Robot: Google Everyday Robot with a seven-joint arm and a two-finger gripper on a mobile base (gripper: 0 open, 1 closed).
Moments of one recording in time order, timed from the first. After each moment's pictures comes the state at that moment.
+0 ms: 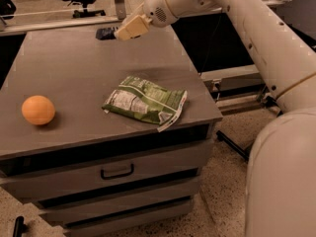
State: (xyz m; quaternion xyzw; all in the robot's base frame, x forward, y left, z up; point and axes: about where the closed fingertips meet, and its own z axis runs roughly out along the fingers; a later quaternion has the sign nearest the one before) arm 0.724 0.072 0.973 -0.55 0.66 0.25 0.44
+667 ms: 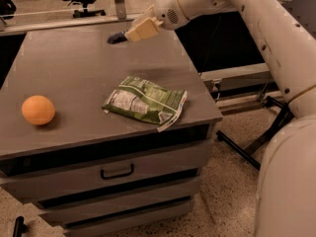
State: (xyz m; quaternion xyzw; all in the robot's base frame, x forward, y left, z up) arm 0.704 0.048 0.967 -0.56 0.66 0.26 0.42
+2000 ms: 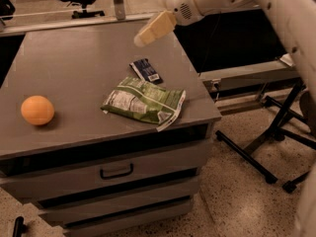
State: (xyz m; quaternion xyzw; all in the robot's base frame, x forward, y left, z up) arm 0.691 0.016 0.997 -0.53 0.67 0.24 0.46
